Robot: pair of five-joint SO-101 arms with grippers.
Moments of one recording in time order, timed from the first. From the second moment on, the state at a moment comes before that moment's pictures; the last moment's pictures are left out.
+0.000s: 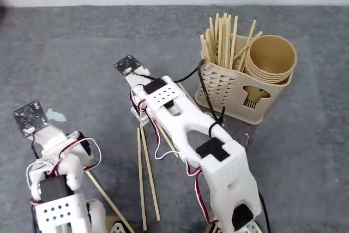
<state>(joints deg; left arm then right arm) -20.4 -75.6 75.0 62.8 20.3 -37.2 34.4 -10.3 60.6 4.4</state>
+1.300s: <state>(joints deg) -20.4 -75.9 77.8 62.5 19.9 -13.1 -22.3 -17.1 68.9 4.4</state>
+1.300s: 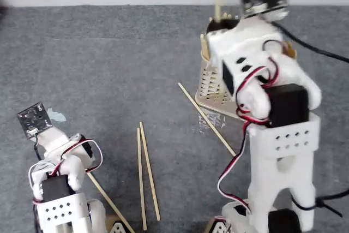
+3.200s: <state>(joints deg) -20.4 -75.9 79.3 60.5 19.9 -15.9 -35.3 36.3 78.2 26.4</state>
